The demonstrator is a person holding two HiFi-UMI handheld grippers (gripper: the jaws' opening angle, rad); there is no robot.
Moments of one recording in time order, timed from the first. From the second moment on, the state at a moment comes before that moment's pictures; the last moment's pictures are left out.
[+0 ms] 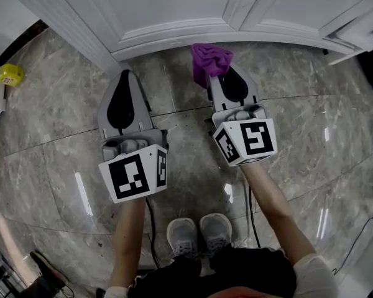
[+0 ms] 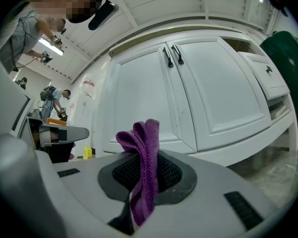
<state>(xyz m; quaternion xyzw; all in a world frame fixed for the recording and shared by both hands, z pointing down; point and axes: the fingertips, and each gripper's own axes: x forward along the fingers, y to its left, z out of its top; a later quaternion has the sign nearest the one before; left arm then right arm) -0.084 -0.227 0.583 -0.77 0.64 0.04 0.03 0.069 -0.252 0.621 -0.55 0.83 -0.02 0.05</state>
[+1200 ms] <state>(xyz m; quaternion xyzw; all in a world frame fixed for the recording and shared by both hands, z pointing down) -0.053 -0.178 0.040 -0.77 0.63 0.02 -0.03 0.072 -0.184 0.053 -0.60 0.80 -0.07 0.02</state>
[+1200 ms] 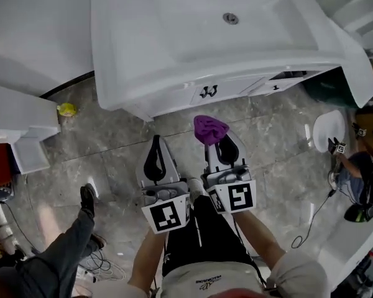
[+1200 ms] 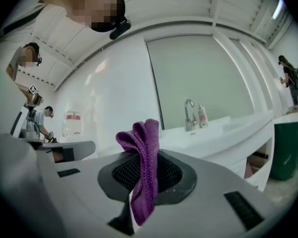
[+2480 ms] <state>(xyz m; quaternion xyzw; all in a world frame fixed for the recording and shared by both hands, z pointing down) -0.050 -0.081 -0.182 -0.79 0.61 0.04 0.01 0.099 -0.052 -0.148 -0.59 0.81 -0.06 0.00</state>
